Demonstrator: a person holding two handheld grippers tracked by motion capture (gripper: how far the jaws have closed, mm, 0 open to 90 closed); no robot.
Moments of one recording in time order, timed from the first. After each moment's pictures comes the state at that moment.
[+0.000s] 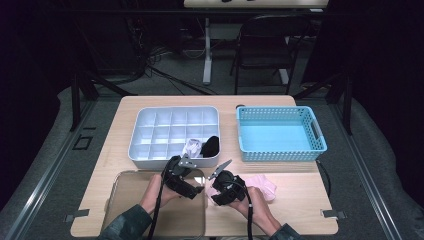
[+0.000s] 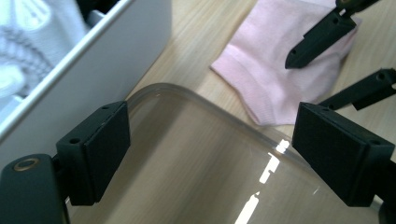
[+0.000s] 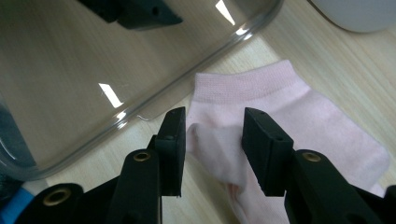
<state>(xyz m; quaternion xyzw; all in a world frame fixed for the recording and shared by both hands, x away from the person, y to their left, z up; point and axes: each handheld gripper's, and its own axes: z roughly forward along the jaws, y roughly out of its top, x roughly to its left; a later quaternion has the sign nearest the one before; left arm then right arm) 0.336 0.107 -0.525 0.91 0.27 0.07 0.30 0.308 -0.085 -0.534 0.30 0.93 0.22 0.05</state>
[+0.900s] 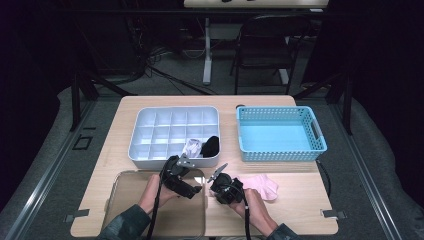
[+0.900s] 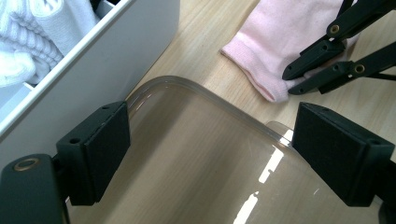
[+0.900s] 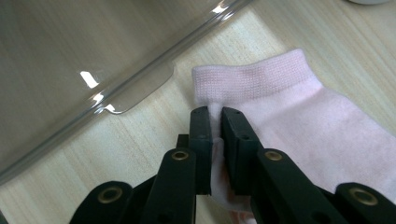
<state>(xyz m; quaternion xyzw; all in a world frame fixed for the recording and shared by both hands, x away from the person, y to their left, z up) 0.336 0.109 -0.526 0.91 0.28 0.07 0.30 0.310 -0.082 -0.552 0.31 0.93 0.18 0.07</state>
